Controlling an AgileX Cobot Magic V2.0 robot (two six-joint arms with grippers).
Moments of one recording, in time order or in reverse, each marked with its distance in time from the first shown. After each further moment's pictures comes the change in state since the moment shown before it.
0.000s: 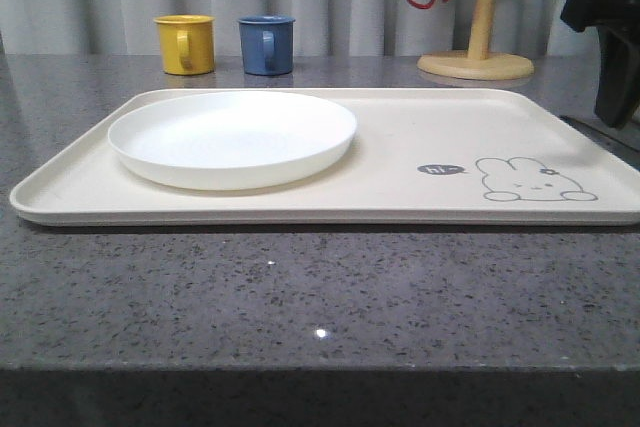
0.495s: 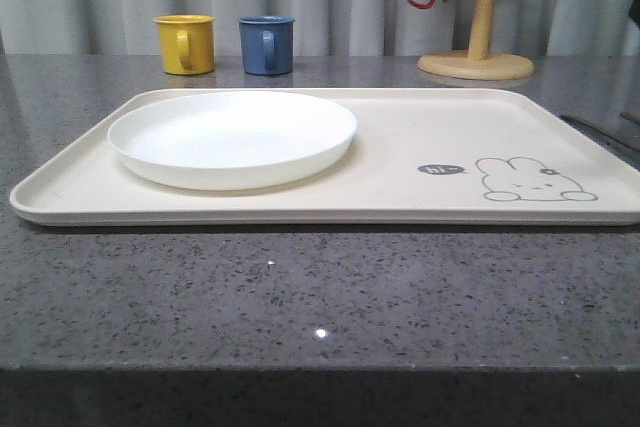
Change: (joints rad) left arm 0.000 0.000 0.000 0.000 0.000 0.000; right arm 0.000 -0.185 0.014 0.021 0.006 -0.037
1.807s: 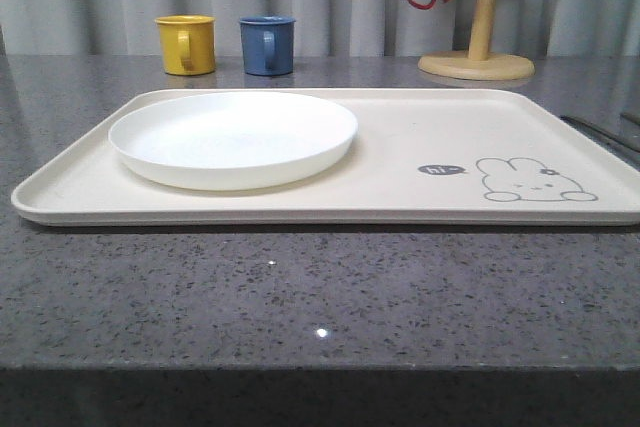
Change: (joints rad) left arm 0.000 0.000 0.000 0.000 0.002 0.000; right arm -0.127 -1.033 0.631 -0.013 -0.480 0.116
